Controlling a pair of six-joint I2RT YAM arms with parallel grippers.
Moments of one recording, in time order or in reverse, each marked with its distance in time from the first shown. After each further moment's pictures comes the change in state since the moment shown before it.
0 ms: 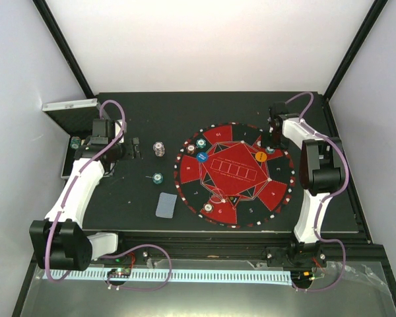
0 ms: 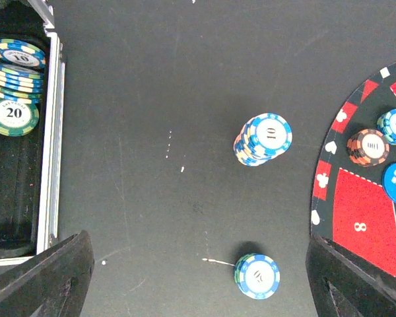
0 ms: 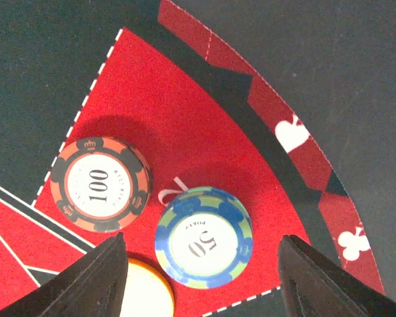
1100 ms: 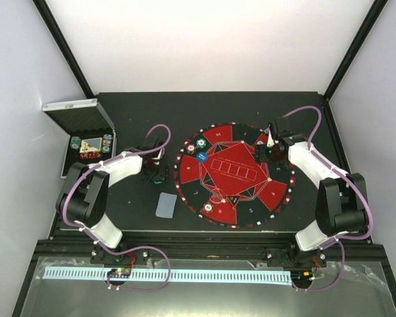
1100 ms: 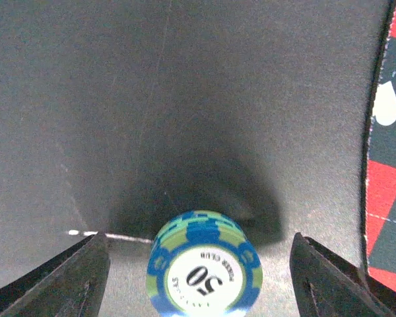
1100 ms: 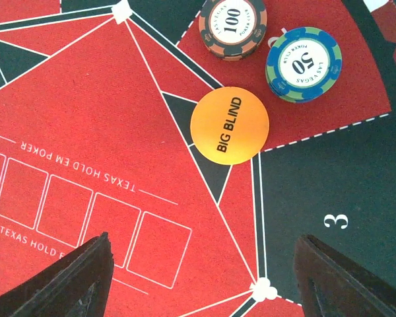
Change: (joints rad) left arm -0.328 0.399 -0.126 0.117 -0.117 -0.188; right arm 0.106 -0.461 -0.406 0.088 -0.117 0.046
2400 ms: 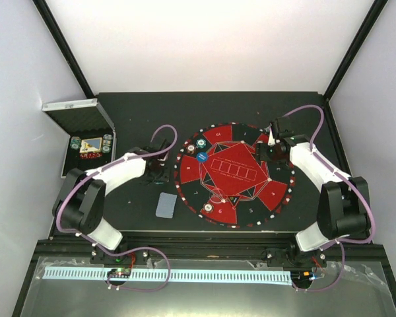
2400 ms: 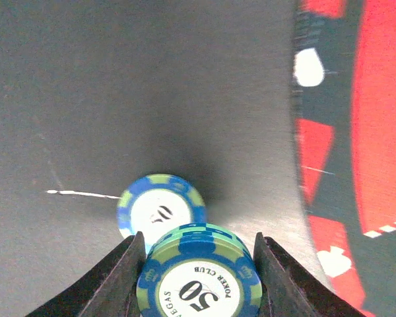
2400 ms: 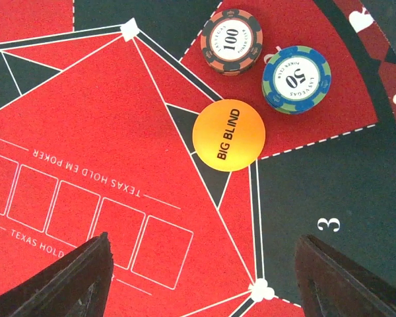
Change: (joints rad) left arm -0.079 -0.029 0.024 -0.067 -0.051 -0.033; right arm 0.000 -0.028 0.000 0.007 0.008 0.000
